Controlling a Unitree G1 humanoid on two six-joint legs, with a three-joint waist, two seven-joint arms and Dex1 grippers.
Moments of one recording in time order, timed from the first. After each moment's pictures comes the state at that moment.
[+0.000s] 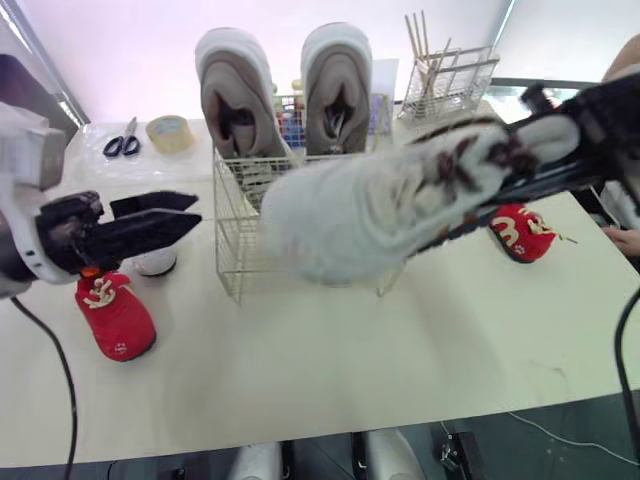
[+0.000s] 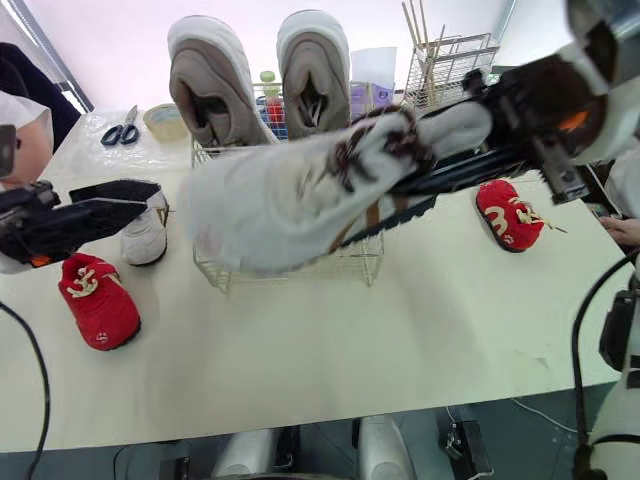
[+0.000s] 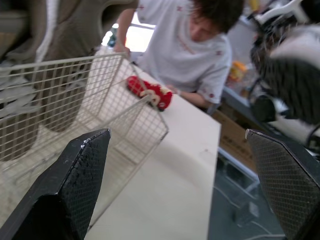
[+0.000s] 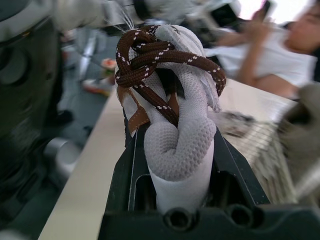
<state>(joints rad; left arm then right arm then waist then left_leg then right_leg) -0.35 1.17 0.45 -0.20 -1.67 1.07 -0.77 -1.16 -1.03 0.02 -0.15 0.85 0.63 1.60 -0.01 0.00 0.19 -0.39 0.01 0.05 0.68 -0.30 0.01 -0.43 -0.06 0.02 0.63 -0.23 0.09</state>
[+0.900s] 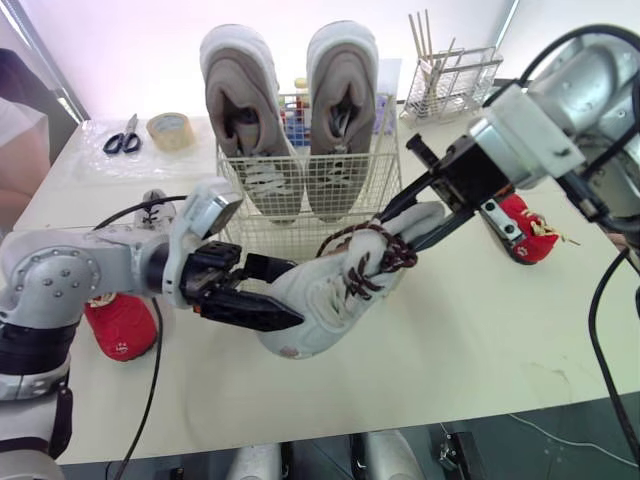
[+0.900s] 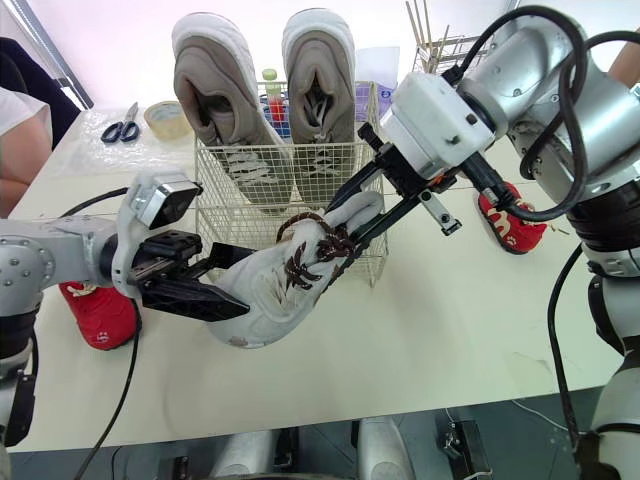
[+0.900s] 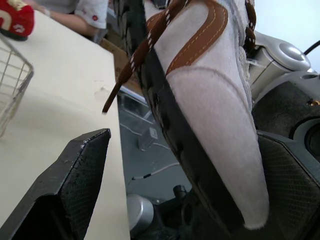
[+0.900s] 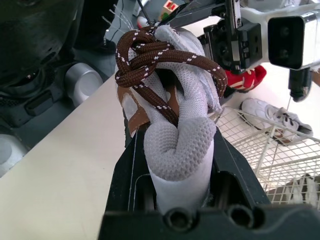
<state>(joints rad) -0.65 0.86 0.02 -0.29 -1.37 1.19 -1.02 -1.34 -1.03 0.57 -0.01 0.79 0.11 1.61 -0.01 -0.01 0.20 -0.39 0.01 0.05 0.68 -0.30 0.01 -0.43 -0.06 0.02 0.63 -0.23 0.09</state>
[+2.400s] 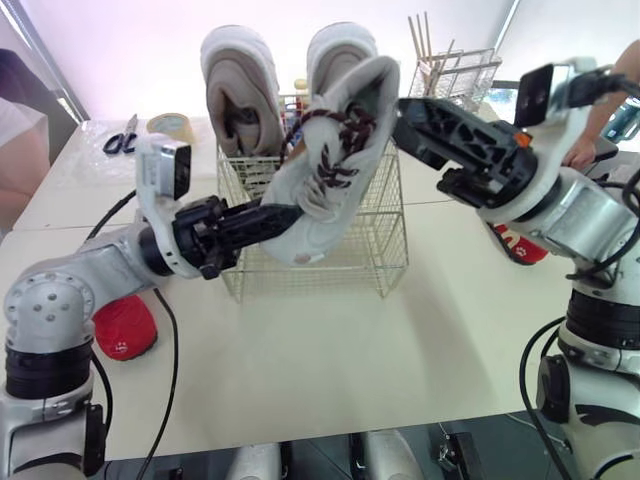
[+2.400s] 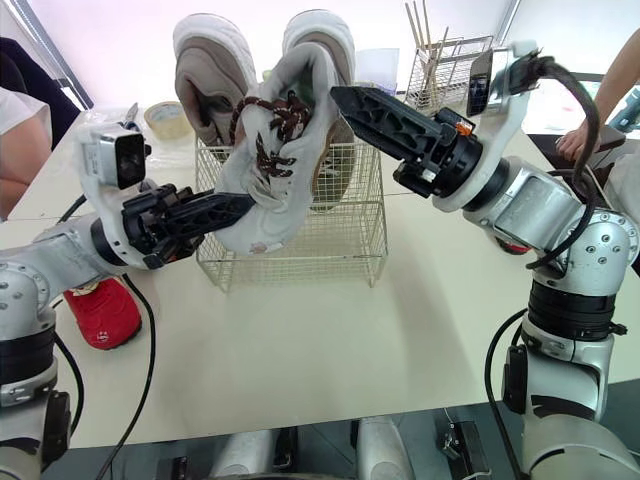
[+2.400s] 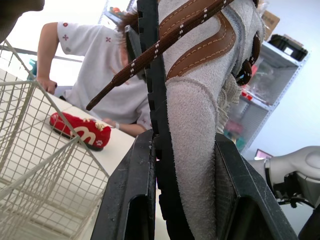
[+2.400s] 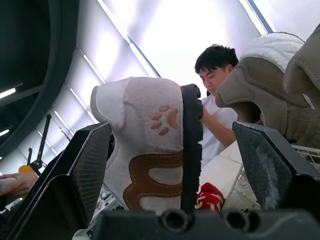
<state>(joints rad) -0.52 0.69 0.22 -0.34 -1.54 0.95 -0.61 -0.77 -0.62 -0.26 -0.19 1.87 1.00 0.16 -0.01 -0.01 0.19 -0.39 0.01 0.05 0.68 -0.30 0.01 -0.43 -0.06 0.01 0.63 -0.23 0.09</state>
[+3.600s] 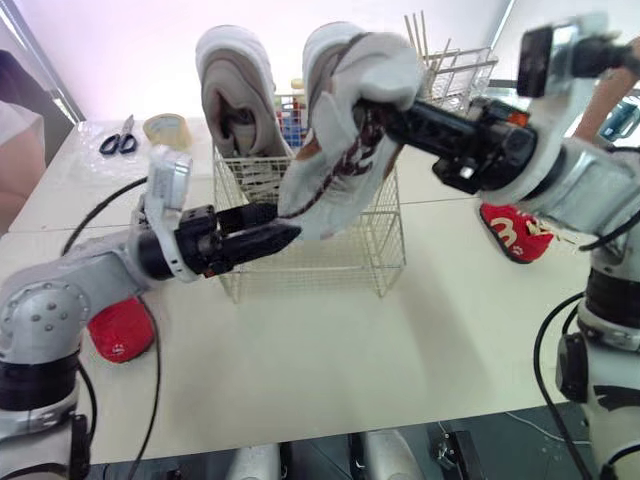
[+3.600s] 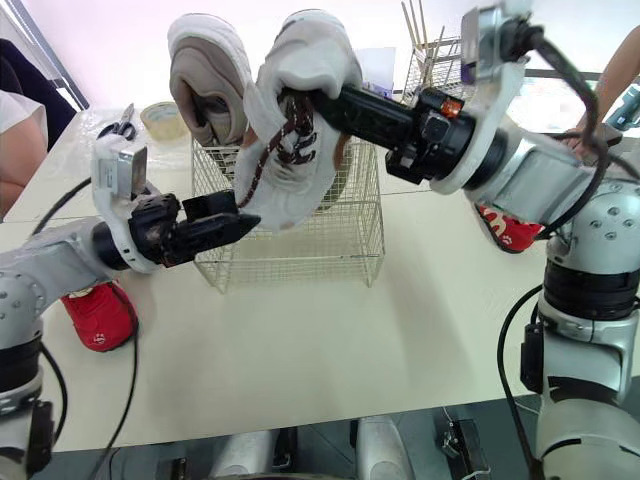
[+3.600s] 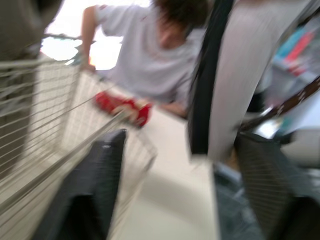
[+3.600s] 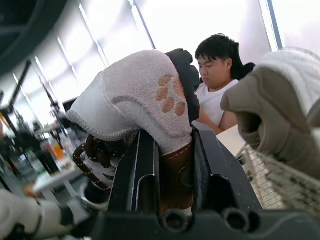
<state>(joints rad) -0.41 0.84 0.24 -0.42 -1.29 0.92 -0.61 -0.94 -0.75 -0.17 -0.15 1.55 0.95 0.51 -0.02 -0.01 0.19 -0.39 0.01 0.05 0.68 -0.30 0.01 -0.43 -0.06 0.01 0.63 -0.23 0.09</state>
